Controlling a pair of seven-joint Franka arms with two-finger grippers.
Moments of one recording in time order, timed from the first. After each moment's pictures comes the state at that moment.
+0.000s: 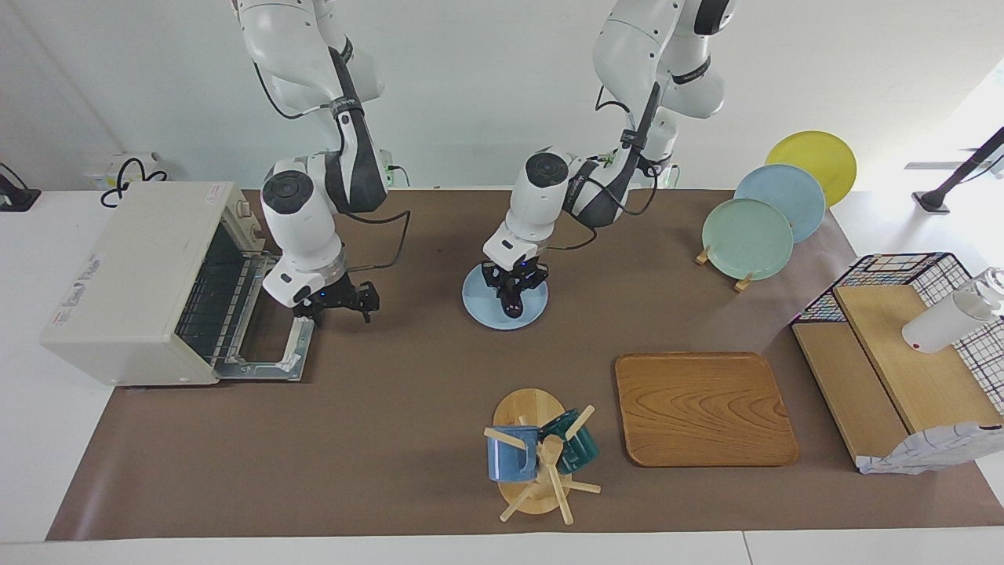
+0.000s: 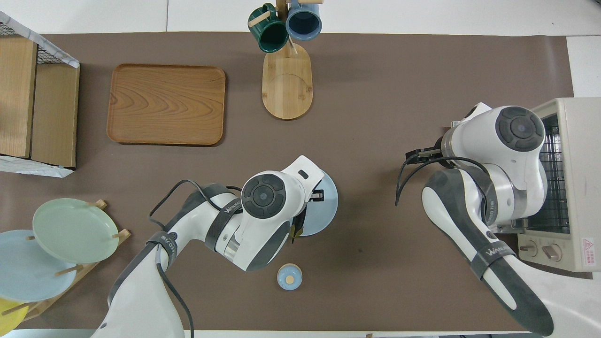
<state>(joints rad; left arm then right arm) -0.72 0.30 -0.06 -2.03 -0.14 2.47 -0.62 0.16 0.15 -0.02 -2.11 -0.02 2.30 0.07</state>
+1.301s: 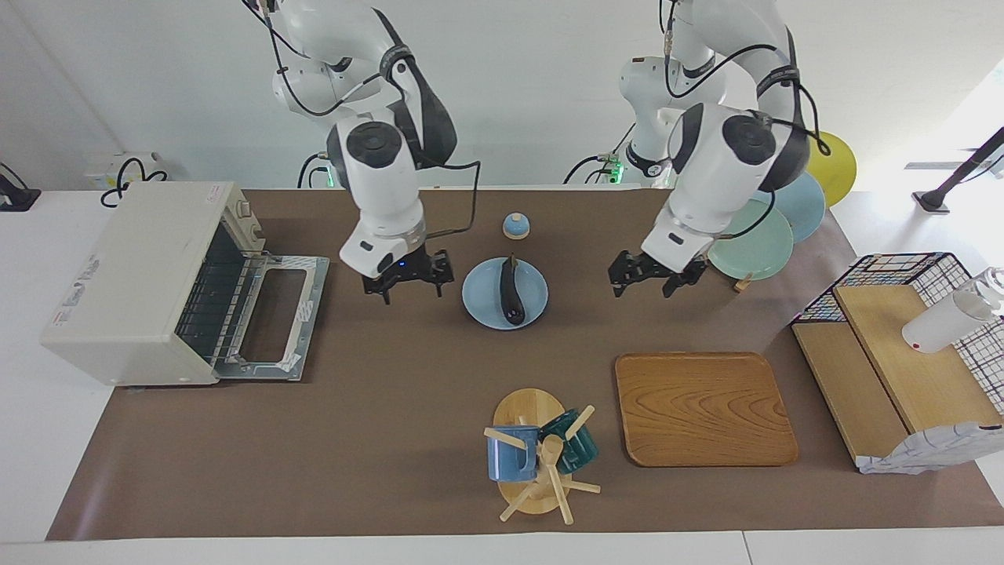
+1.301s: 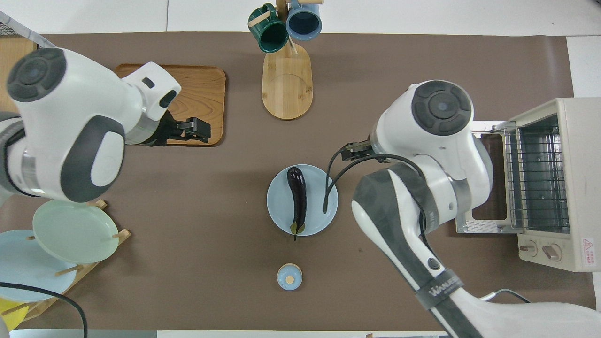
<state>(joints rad) -0.27 0.12 -0.02 -1.78 -0.14 1.95 -0.22 0.42 0.20 0.01 -1.80 0.00 2.04 0.28</state>
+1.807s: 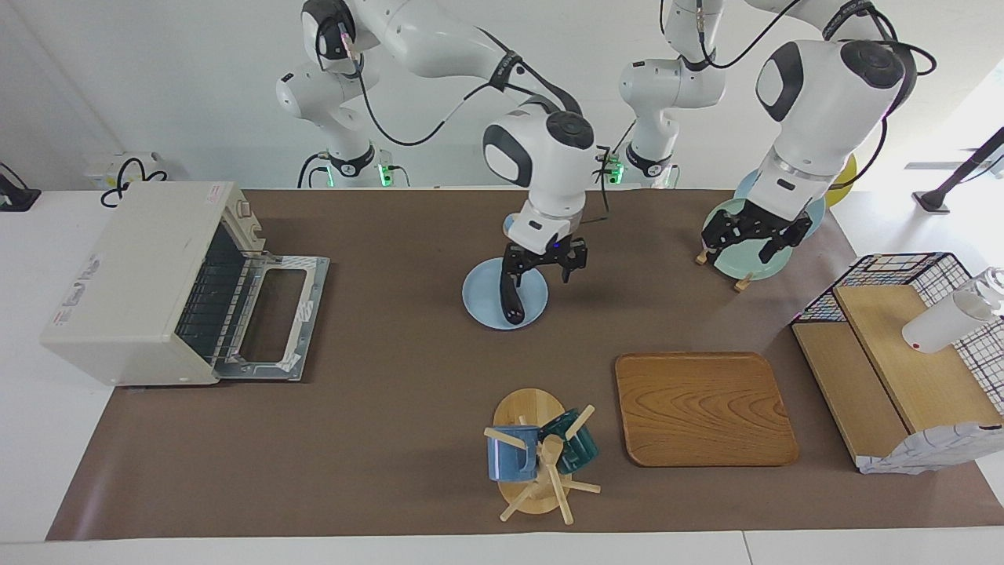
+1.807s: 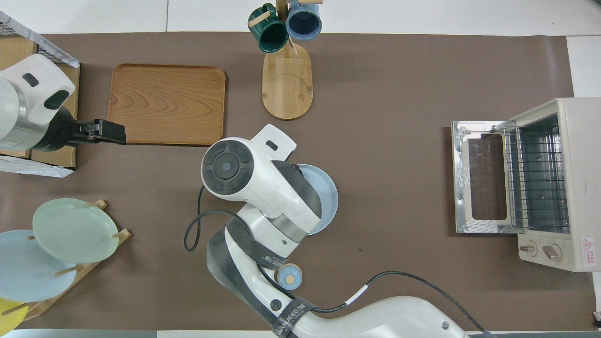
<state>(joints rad) -0.12 -0.03 -0.02 -1.78 -0.03 1.80 -0.08 0.78 0.55 0.01 -1.40 -0.09 1.97 0.73</state>
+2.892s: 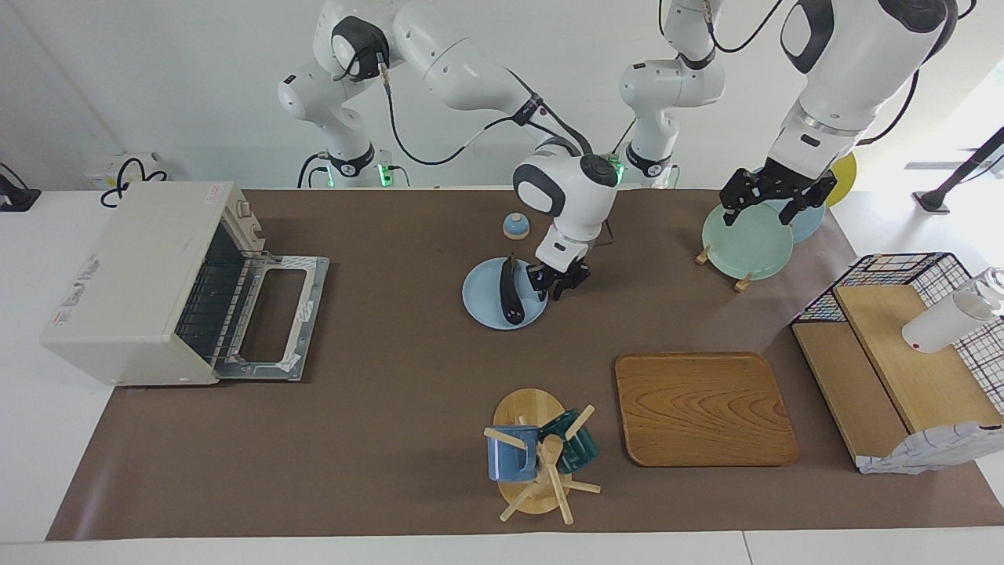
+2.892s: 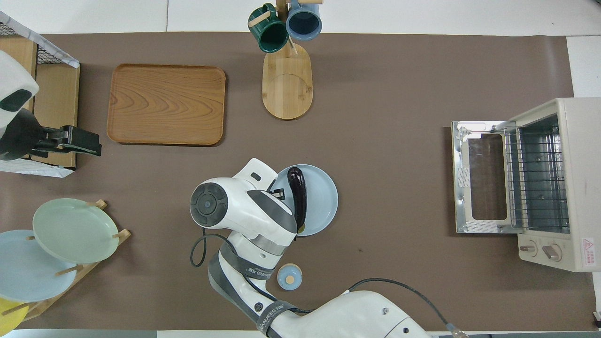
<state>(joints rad) -0.04 -0.03 -0.08 -1.66 -0.02 1.60 -0.06 0.83 0.62 0.01 -1.52 -0.18 2.06 0.79</state>
